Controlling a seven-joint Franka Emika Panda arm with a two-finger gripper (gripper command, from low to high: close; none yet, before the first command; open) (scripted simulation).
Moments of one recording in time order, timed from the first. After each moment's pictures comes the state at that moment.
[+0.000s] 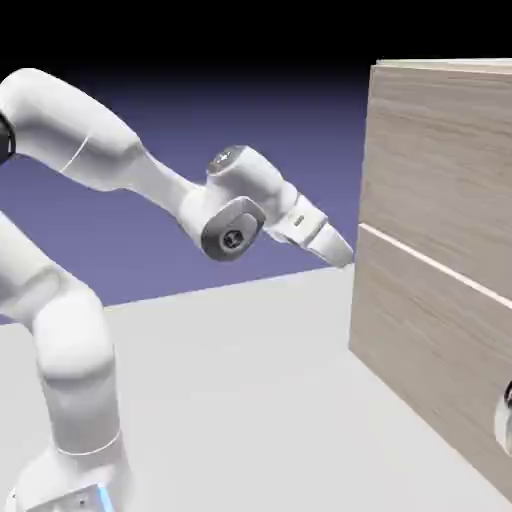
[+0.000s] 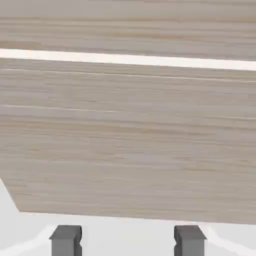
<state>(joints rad) 0.07 -0.59 -0.06 -2.76 -0.12 3.05 0.82</state>
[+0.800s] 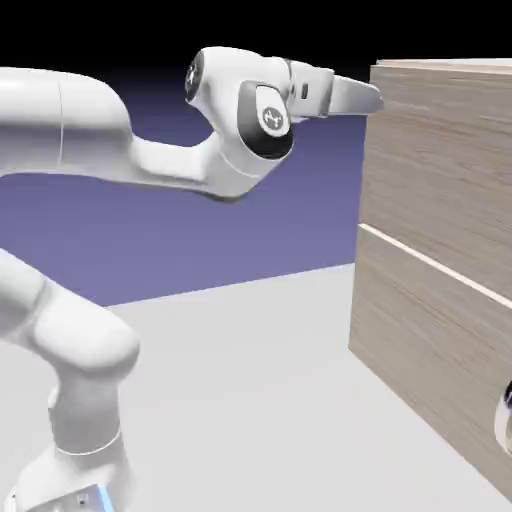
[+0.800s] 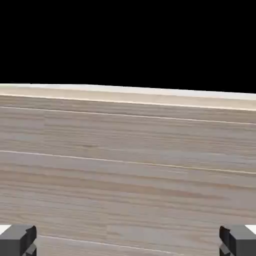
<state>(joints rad) 0.56 -0.78 -0.62 -2.36 -1.16 3.13 1.48</state>
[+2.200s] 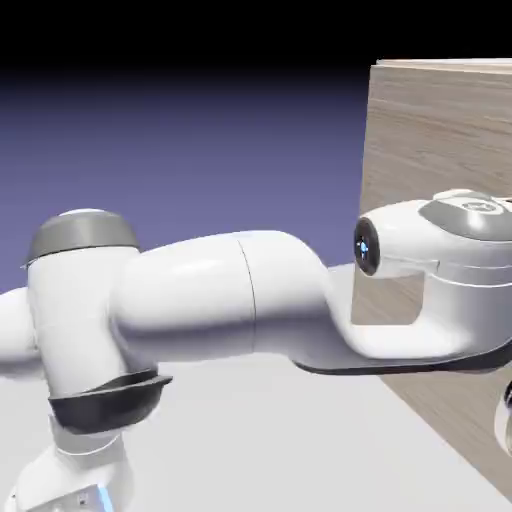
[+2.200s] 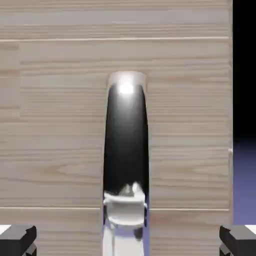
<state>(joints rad) 1.47 -1.03 -1.55 -1.59 -2.69 3.26 2.45</state>
